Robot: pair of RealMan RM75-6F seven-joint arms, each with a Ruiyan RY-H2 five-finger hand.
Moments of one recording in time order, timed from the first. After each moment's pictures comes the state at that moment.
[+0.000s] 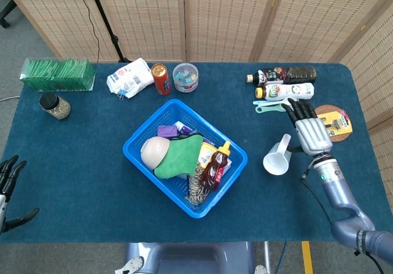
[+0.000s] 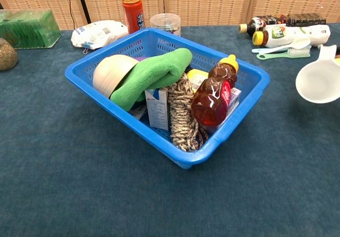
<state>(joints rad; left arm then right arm) 0.03 -0.98 0.03 -1.79 1.68 1.63 0.02 0.57 -1.30 0.21 -1.31 -1.32 1.07 0.01</state>
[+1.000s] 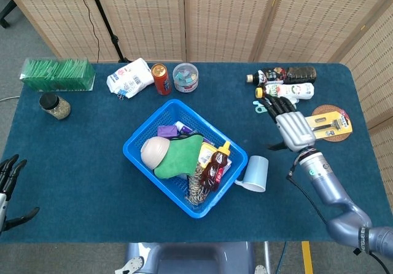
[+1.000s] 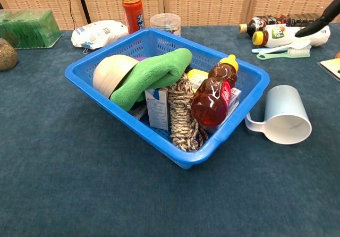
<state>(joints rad) 0.02 -0.98 0.02 -1.80 1.67 1.62 0.03 0.65 -1.18 0.27 -1.57 -1.31 0.96 0.08</state>
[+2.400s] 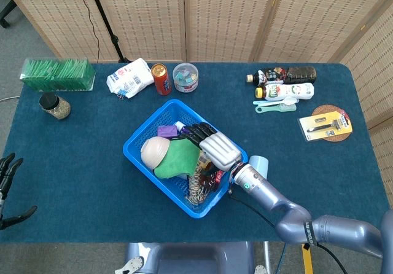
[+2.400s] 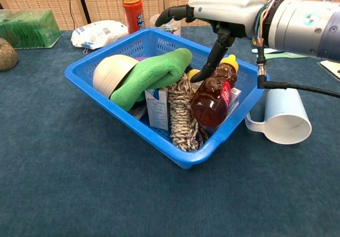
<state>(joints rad) 0.02 -0.97 0.02 -1.79 1.66 1.62 -0.01 0.88 -1.45 0.25 -1.62 -1.27 0.86 -0.11</state>
